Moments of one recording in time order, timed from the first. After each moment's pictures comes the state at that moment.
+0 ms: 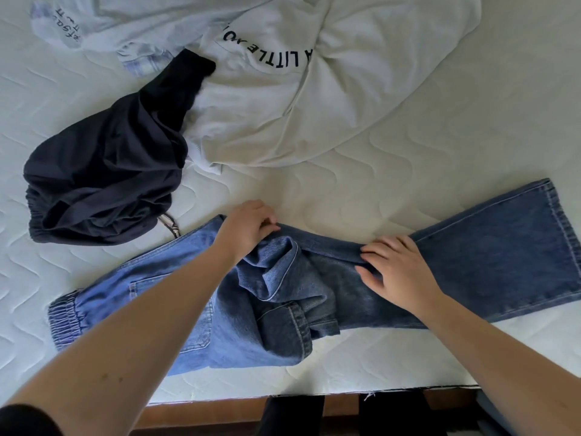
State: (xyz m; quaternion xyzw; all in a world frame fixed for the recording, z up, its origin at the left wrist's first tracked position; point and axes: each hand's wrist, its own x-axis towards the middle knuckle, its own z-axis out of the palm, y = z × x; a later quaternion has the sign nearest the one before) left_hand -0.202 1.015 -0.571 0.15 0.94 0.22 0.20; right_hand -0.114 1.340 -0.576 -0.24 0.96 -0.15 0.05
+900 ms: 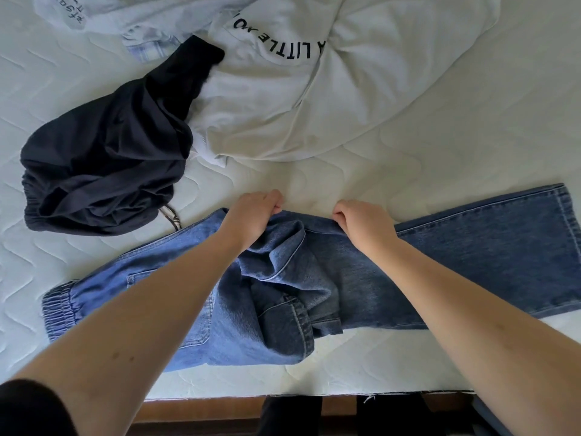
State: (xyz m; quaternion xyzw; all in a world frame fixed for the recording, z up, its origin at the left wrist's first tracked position) left_hand -0.214 1.015 -0.585 0.19 0.95 0.15 0.18; right_hand -0.206 1.265 -0.573 -0.12 0.95 -0.15 0.25
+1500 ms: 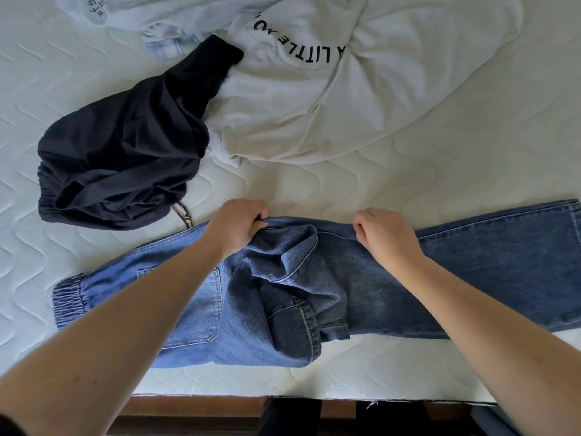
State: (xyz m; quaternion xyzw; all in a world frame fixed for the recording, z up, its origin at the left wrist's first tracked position) left_hand -0.201 0.965 -0.579 0.15 0.95 0.17 0.21; right_hand -0.194 1.278 -0.563 -0.20 0.96 -0.10 0.16
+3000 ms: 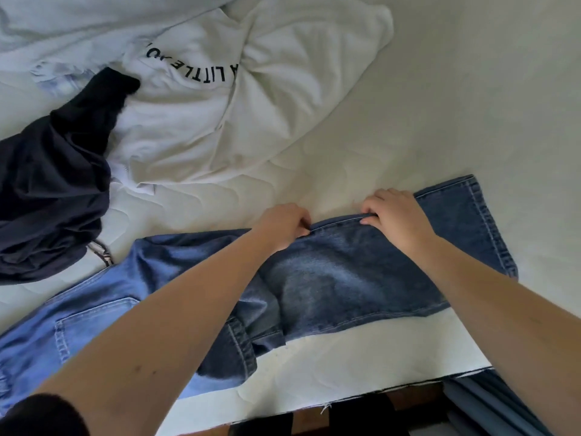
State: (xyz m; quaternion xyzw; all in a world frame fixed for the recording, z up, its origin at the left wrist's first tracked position) left_hand -0.238 1.191 -0.580 0.20 0.89 0.19 0.37; right_hand -0.203 1.446 -0.569 -0.13 0.98 -0.09 0.16
